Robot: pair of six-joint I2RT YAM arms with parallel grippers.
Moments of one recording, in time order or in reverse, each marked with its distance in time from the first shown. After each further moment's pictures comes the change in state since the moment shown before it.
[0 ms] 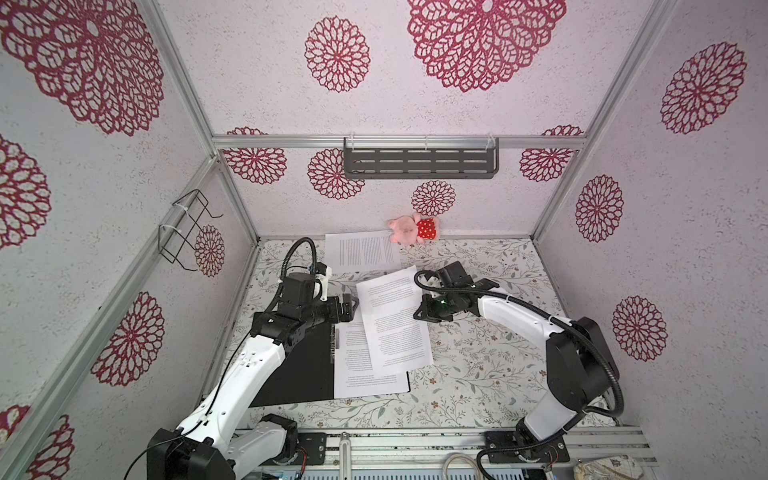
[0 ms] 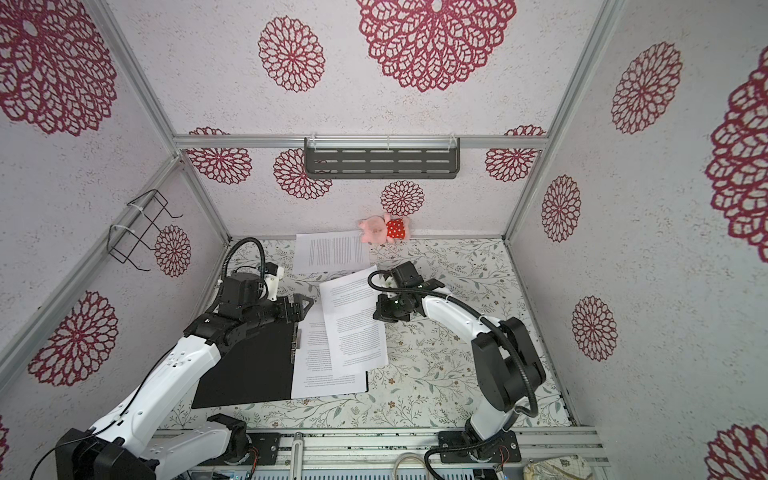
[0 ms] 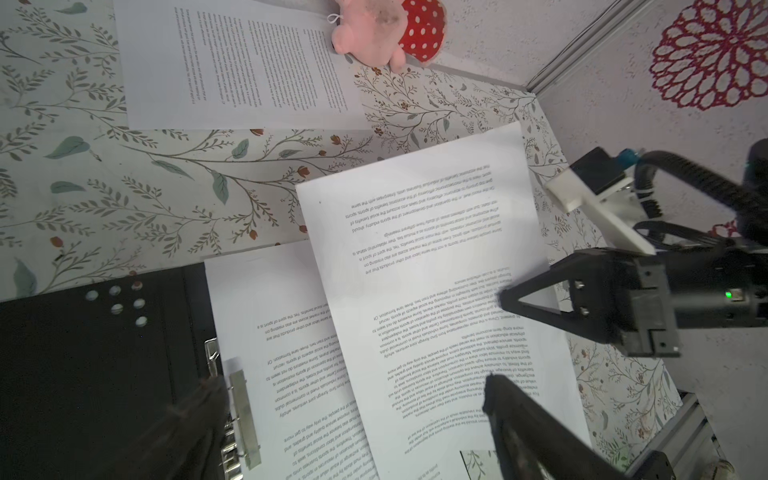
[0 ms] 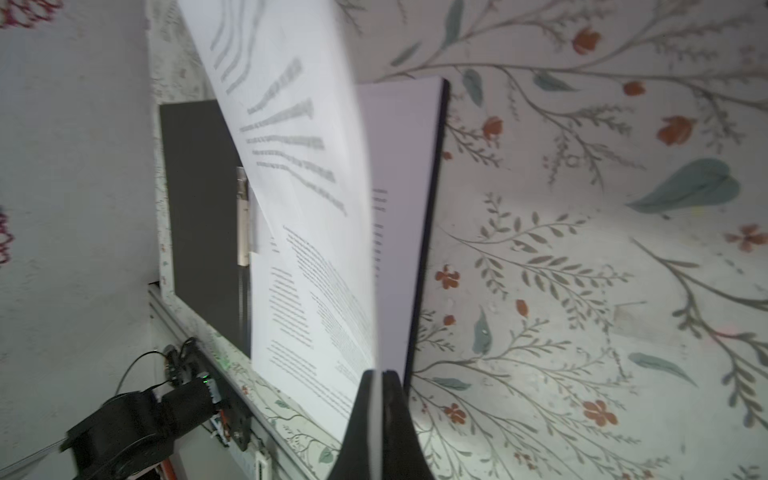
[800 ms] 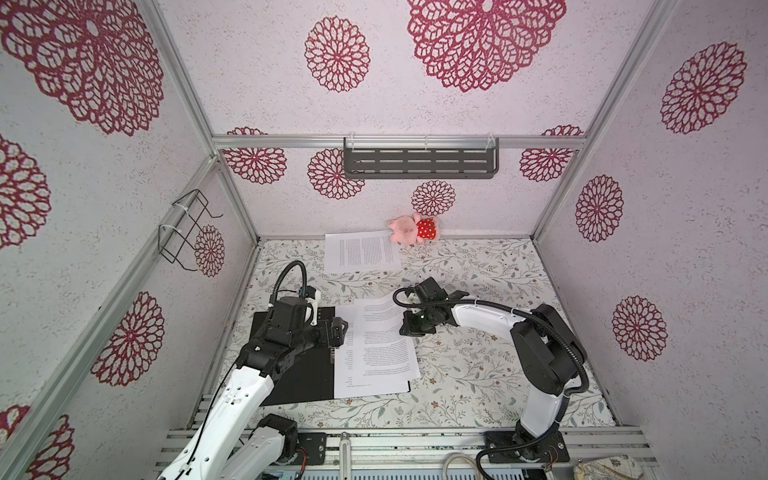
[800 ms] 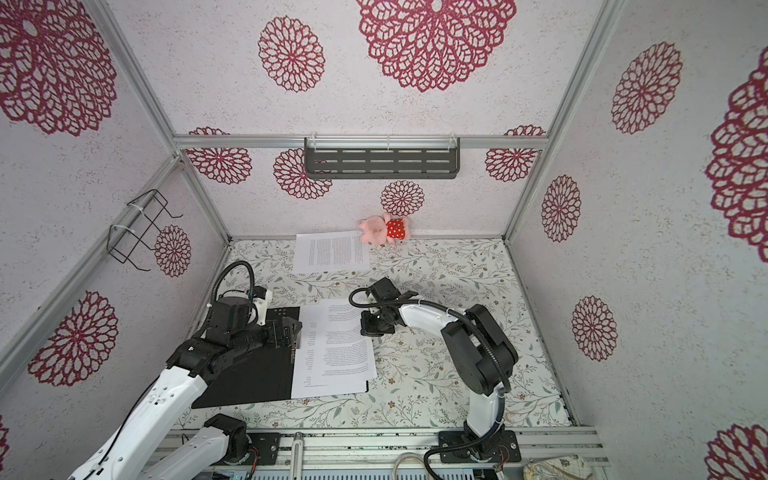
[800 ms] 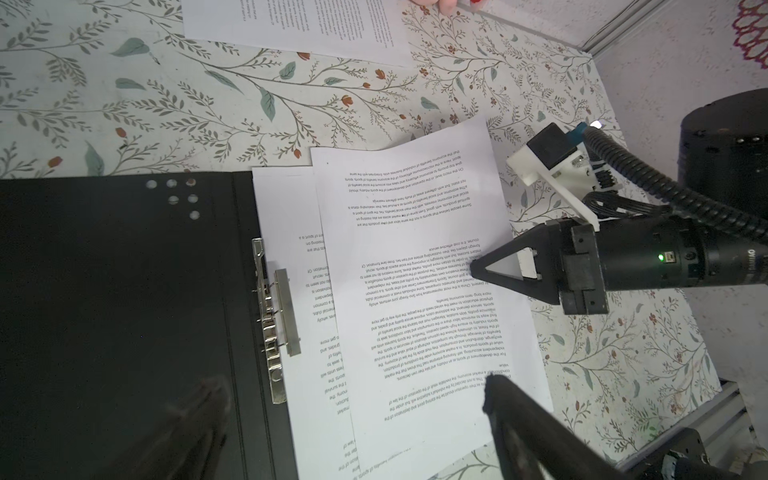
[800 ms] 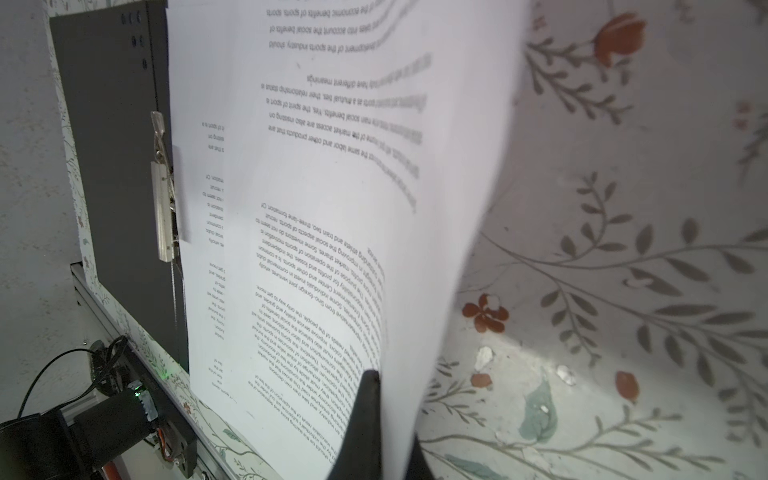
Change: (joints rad) left arm 0.000 -0.228 -0.138 -0.180 -0.072 -0.020; right arm 0.134 0.133 -0.010 0.131 0.037 0.031
